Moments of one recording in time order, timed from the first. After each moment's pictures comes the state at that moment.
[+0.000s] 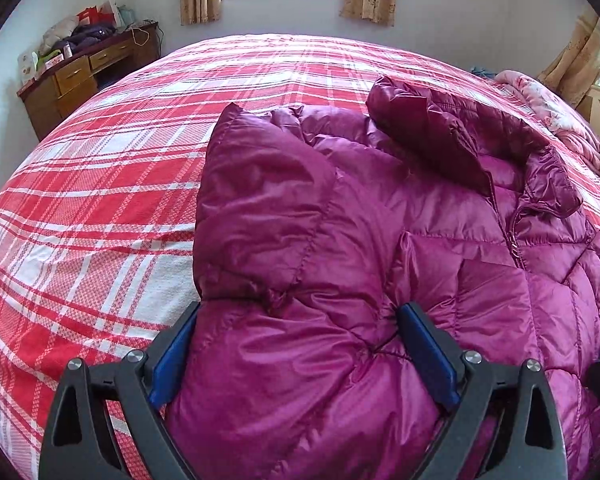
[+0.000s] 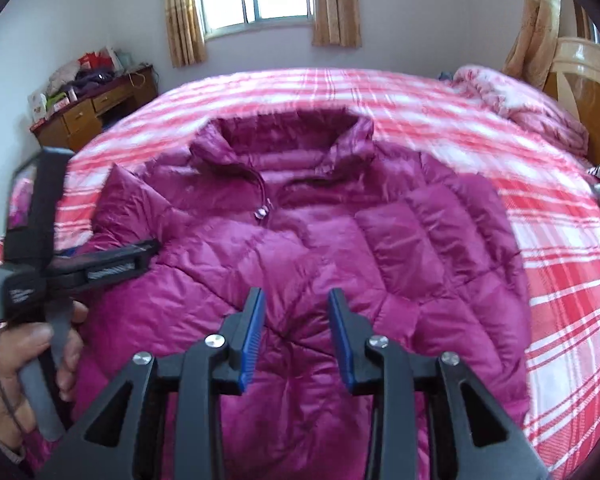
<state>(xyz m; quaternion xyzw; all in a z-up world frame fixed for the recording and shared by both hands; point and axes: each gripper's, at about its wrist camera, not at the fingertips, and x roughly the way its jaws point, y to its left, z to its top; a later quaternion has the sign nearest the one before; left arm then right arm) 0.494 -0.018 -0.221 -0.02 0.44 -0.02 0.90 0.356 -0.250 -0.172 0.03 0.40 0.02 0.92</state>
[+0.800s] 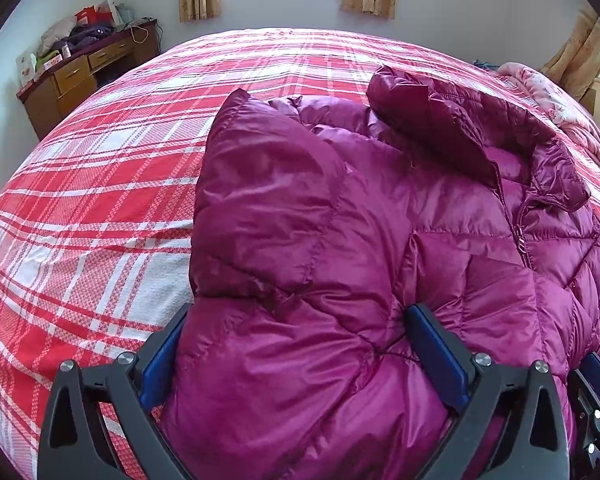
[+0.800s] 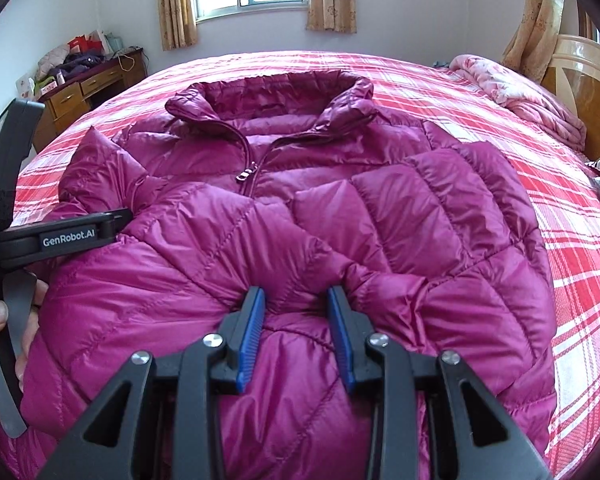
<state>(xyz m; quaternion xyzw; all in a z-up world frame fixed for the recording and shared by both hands) 0.504 -0.023 -0.227 -0.01 0.45 -0.01 0.89 0.354 -0.246 -0.190 0.00 0.40 0.00 0.92</state>
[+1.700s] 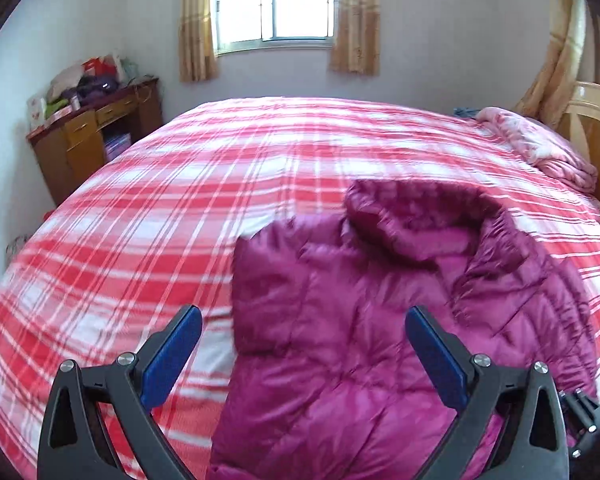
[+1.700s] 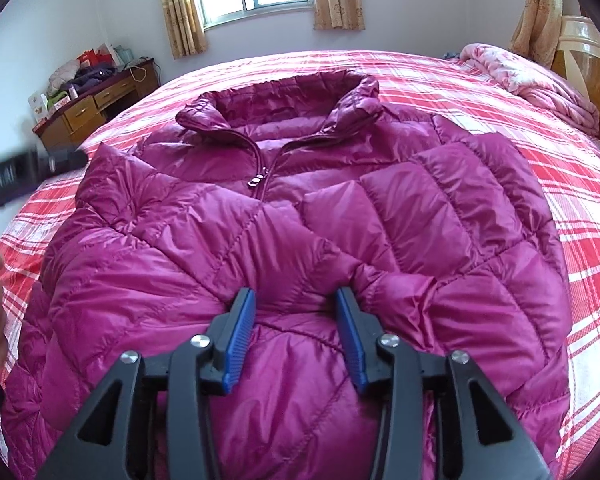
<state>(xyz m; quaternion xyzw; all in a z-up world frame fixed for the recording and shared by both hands) 0.473 -0.029 -0.131 0.01 0.35 -0.03 0.94 0.355 -0.254 -0.185 0.04 0.40 0.04 0.91</state>
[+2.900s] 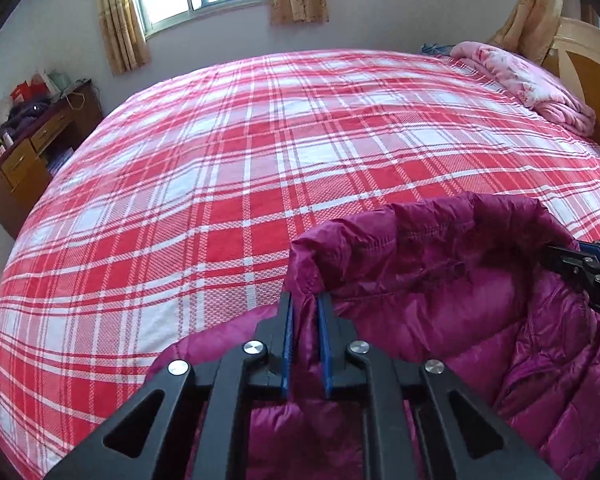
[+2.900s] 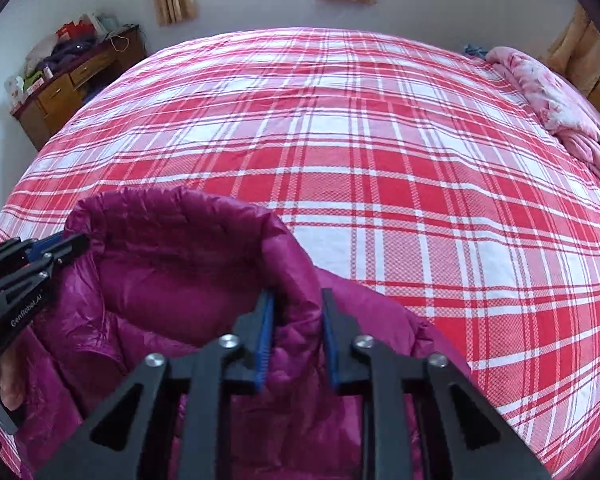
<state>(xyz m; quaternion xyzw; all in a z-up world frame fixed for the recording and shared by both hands) 0.637 -0.095 -0.166 0.09 0.42 -0.09 0.90 0.548 -0.314 -0.136 -0.02 0.46 0.03 0.89</state>
